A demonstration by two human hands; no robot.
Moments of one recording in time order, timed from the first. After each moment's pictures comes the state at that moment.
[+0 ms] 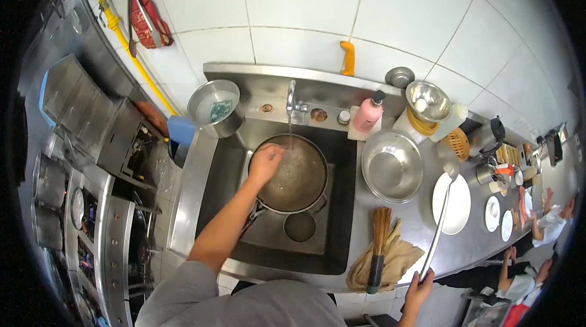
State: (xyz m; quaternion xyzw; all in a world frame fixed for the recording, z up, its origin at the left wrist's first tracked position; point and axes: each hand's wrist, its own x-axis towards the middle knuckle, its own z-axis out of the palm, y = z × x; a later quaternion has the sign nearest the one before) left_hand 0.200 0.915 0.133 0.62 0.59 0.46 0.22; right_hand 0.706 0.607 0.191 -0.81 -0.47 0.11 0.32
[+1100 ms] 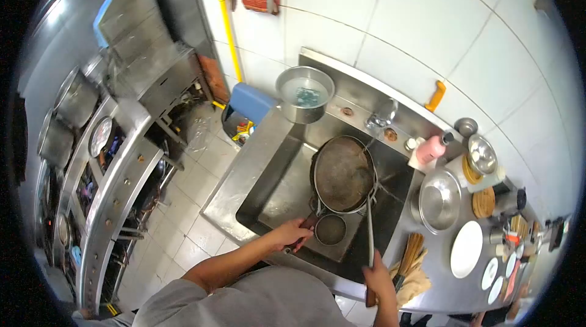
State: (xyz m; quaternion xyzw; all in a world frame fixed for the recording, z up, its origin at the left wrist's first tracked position) left_hand 0.179 0.677 0.140 0.22 0.49 0.36 0.76; right_hand 0.494 0.701 0.203 -0.61 -0.65 0.45 0.02
